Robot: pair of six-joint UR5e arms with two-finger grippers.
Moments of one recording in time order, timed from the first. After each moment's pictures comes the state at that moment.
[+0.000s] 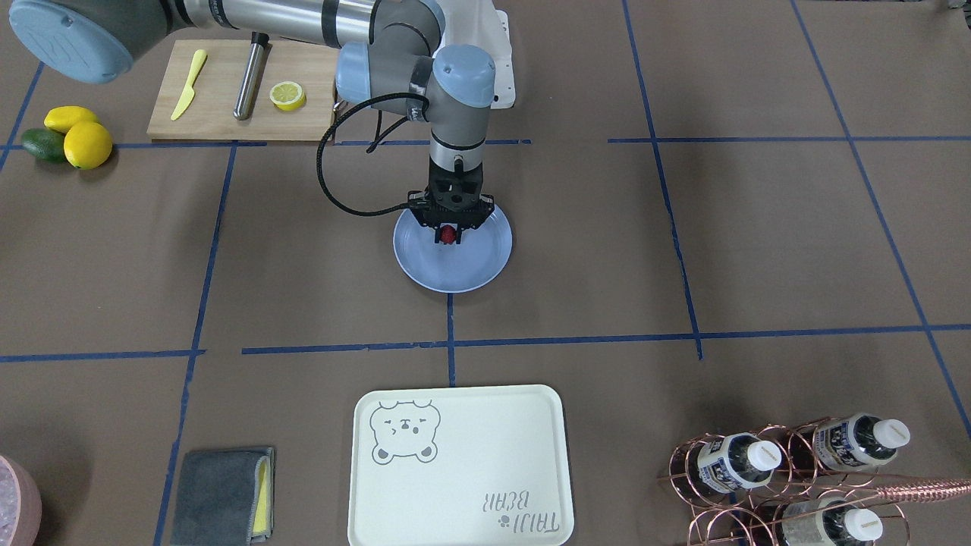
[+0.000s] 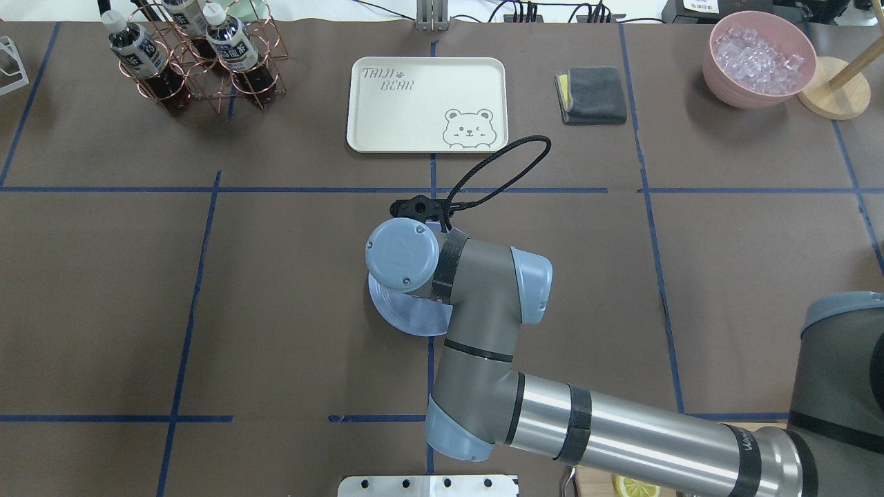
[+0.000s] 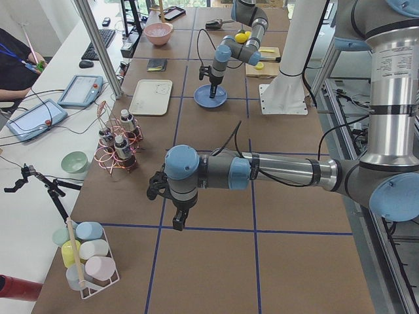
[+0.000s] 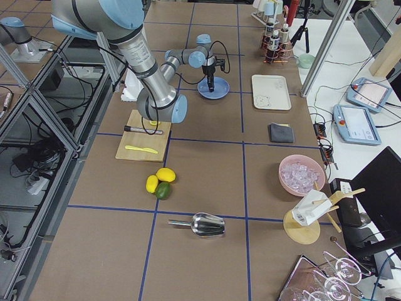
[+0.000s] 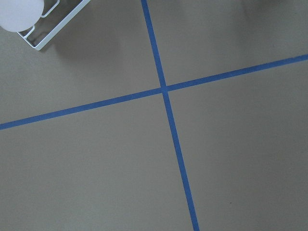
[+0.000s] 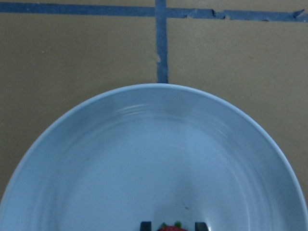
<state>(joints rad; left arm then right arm) -1.62 -1.50 -1.73 -1.52 -2.36 0.23 0.37 -0.71 1.44 -1.60 1.60 1.32</state>
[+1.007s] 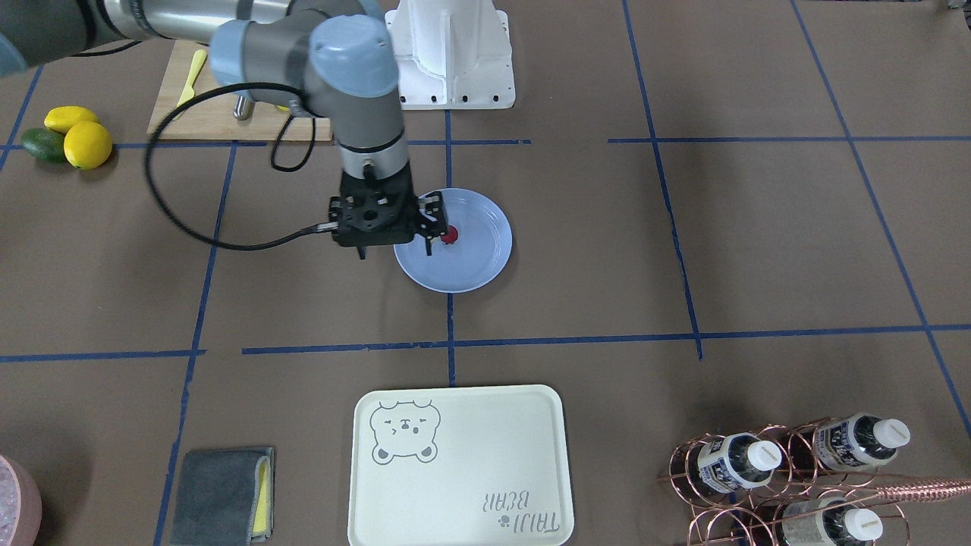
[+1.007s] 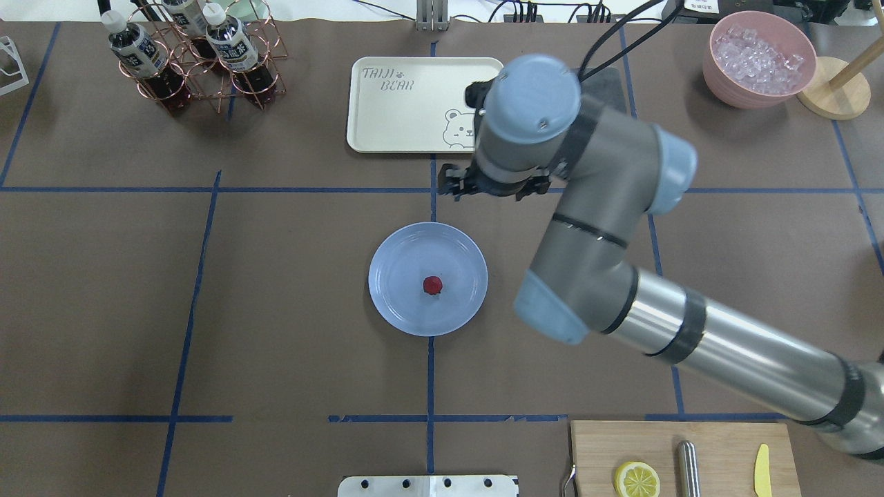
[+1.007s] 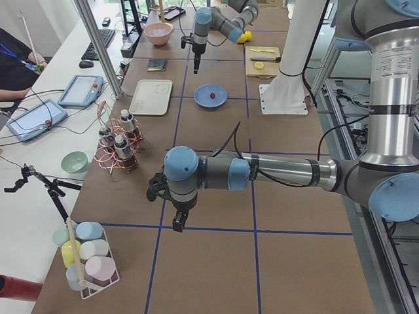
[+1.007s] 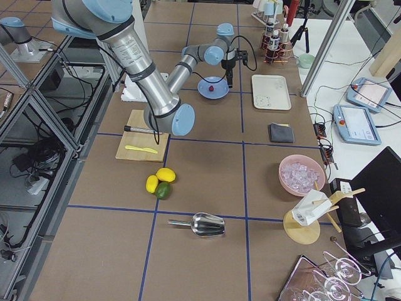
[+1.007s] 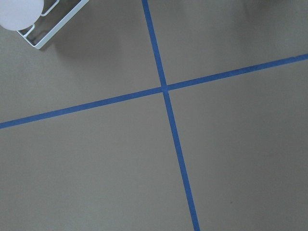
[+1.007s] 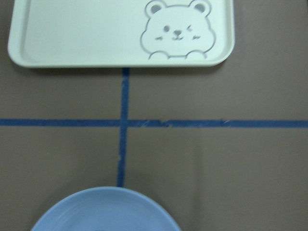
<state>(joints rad) -1.62 -1.51 -1.72 -1.52 -2.35 0.23 0.71 -0.88 1.70 -1.61 1.91 1.03</state>
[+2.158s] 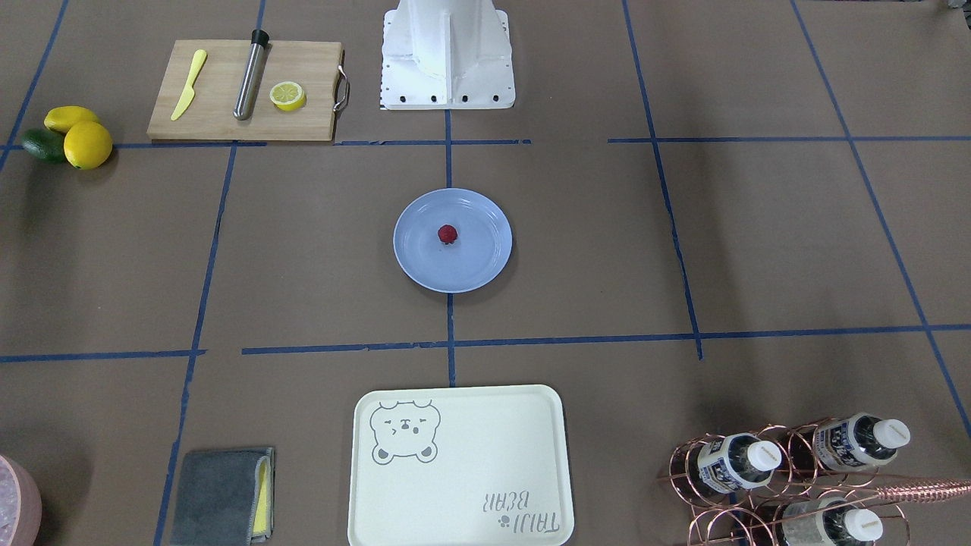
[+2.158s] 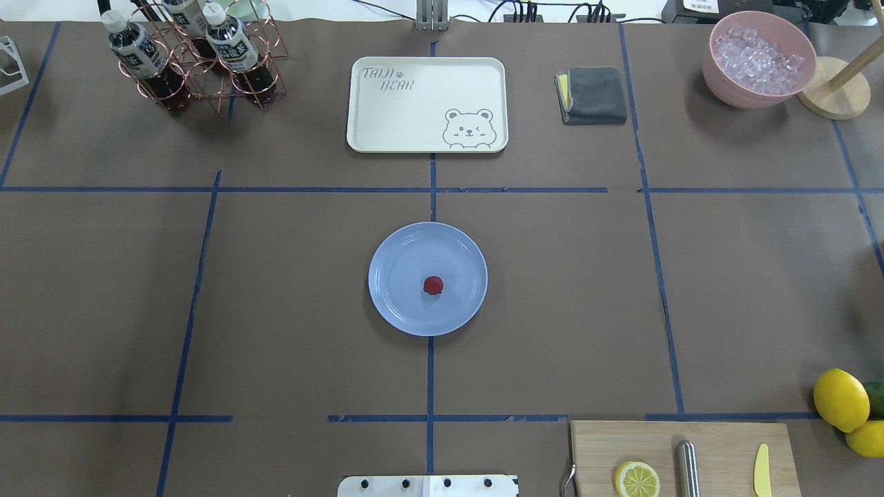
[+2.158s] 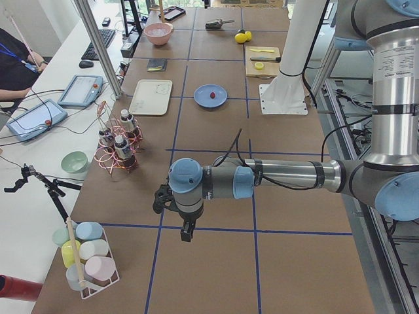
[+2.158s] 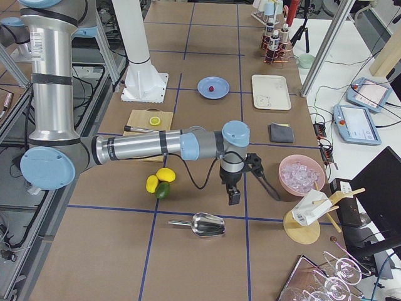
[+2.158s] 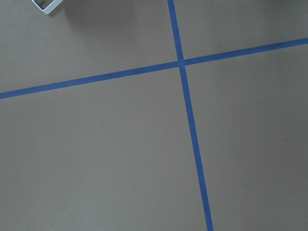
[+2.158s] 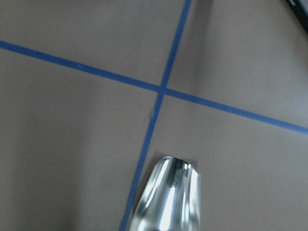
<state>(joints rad) -1.62 -1.47 -1.70 -1.52 -2.35 0.23 1.49 -1.64 1.73 -1.60 2.17 -0.12</state>
